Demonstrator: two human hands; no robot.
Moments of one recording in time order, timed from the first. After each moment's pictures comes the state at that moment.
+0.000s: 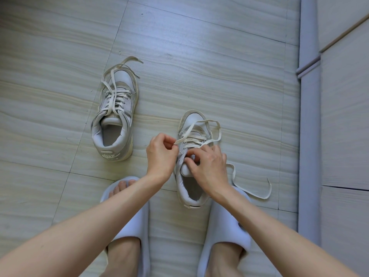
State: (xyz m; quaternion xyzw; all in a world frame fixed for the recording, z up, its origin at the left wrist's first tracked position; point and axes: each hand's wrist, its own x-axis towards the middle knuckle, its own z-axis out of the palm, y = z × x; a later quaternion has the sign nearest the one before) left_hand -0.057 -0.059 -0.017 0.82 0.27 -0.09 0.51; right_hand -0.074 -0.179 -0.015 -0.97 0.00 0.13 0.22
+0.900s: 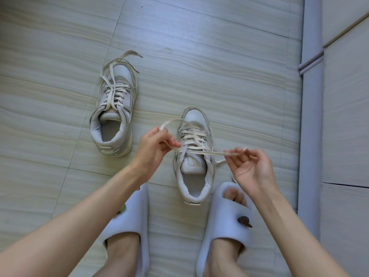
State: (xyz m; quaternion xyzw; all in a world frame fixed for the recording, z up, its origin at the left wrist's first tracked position) left_hand -0.052 -0.032 -0.007 0.49 0.25 -0.18 0.82; right_hand -0.071 -0.253 0.014 -0.33 0.43 0.09 0.83
